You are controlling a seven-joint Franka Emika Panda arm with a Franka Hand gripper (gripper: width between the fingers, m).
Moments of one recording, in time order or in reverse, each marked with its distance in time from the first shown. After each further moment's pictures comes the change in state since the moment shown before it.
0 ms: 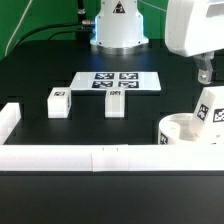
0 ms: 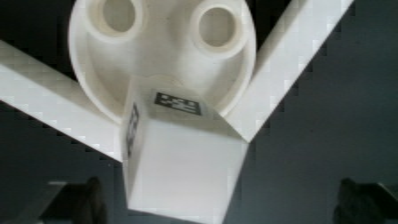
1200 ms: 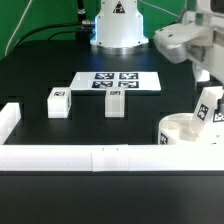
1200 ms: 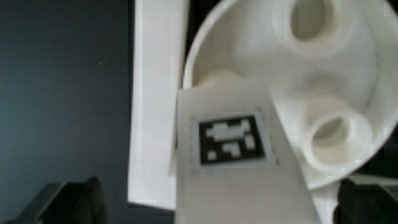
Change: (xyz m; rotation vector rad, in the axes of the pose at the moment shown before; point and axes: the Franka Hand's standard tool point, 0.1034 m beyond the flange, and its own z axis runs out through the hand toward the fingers) arm 0.002 0.032 0.033 -0.029 0.032 -1.178
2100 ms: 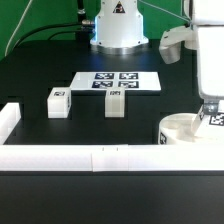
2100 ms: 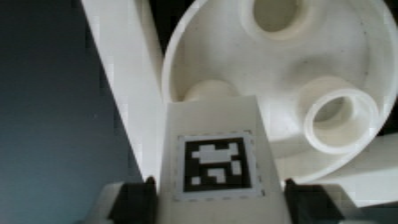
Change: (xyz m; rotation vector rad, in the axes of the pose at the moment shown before) arm -0.002 0.000 0.004 0.006 0.014 0.502
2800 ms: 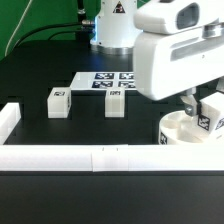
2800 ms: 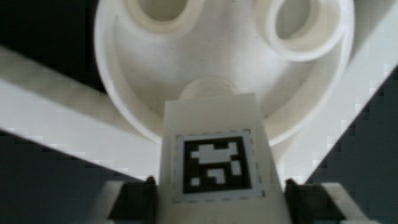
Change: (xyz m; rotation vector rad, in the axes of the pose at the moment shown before) arm -0.004 0.005 0.000 0.080 0.061 0.830
